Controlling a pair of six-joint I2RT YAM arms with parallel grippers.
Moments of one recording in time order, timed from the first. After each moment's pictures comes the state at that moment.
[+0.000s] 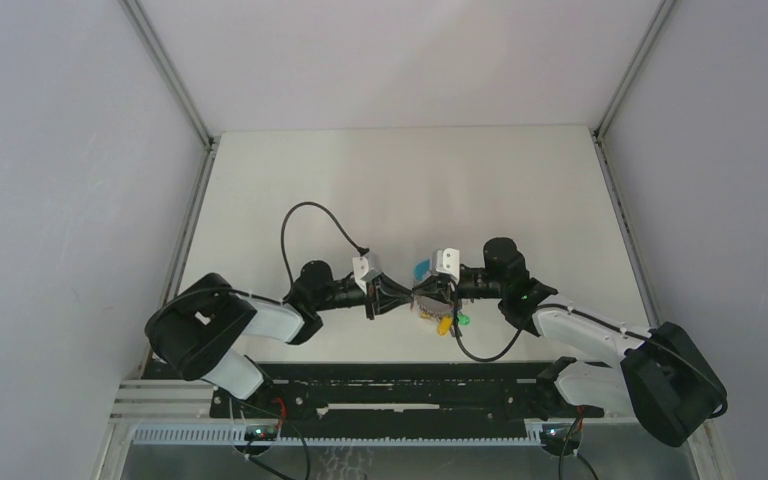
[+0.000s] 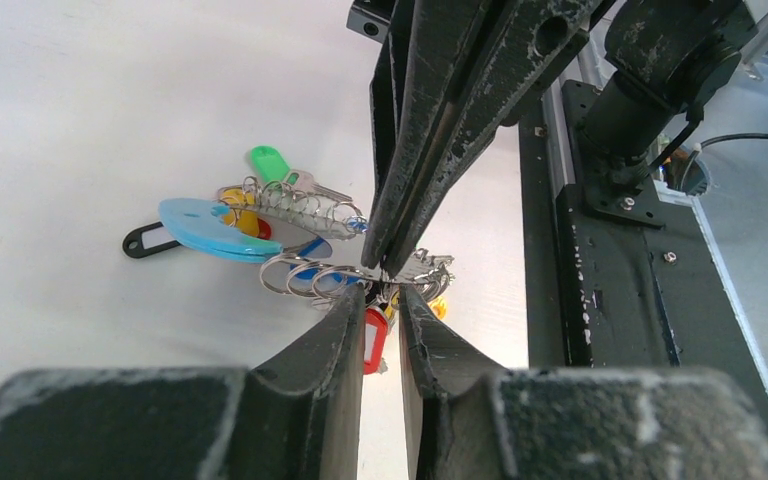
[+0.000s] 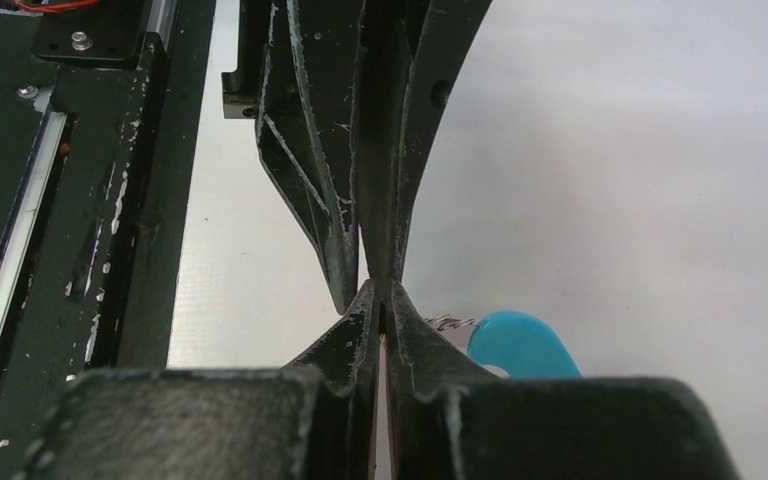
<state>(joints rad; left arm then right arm) -0.72 1.52 0.32 1.17 0.69 -0.16 0.61 1.15 0.45 0.36 -0.81 -0.40</state>
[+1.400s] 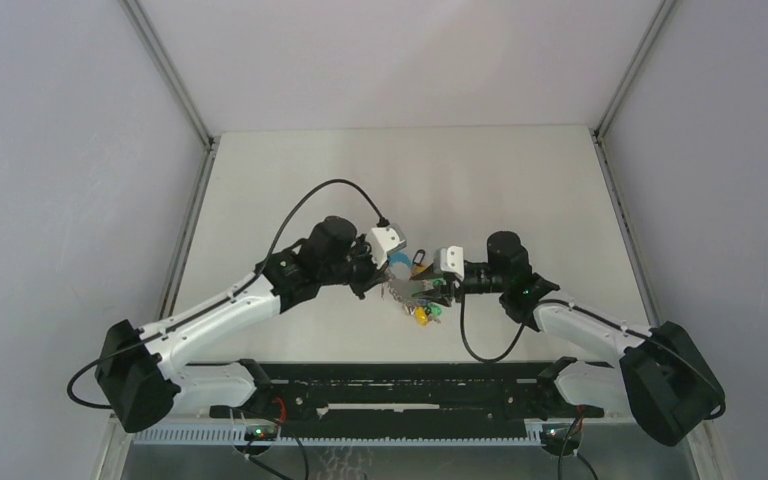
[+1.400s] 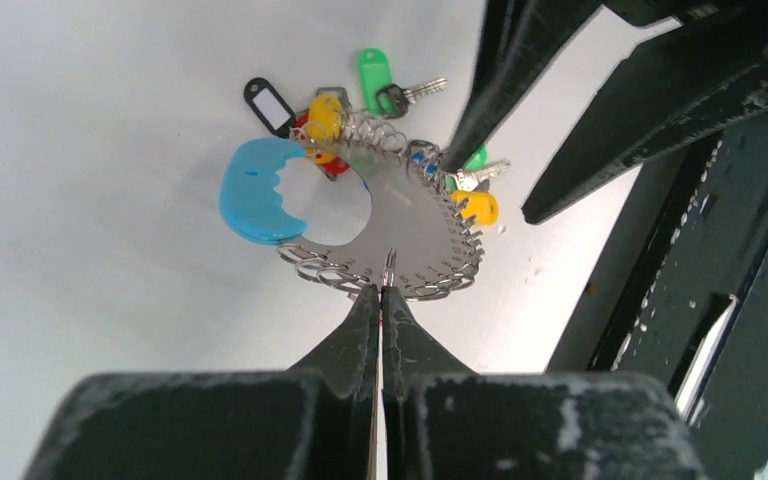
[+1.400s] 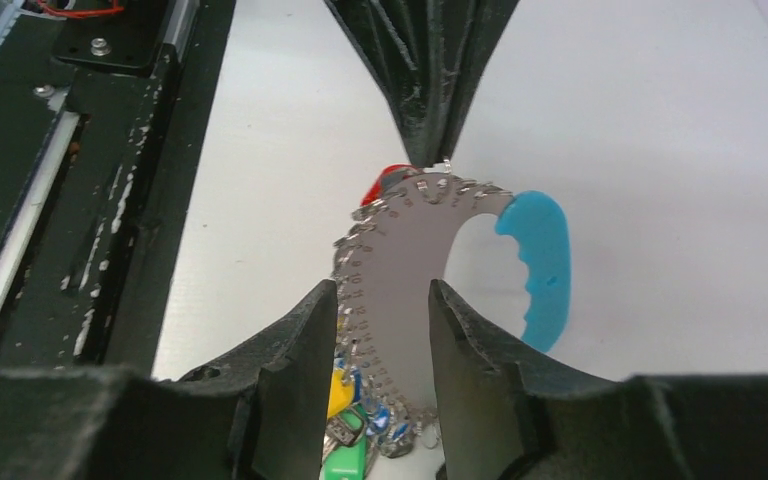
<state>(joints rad) -0.82 1.18 0.86 -0.30 0.23 0.13 0.57 1.14 0.47 0.33 -0.91 -0.45</state>
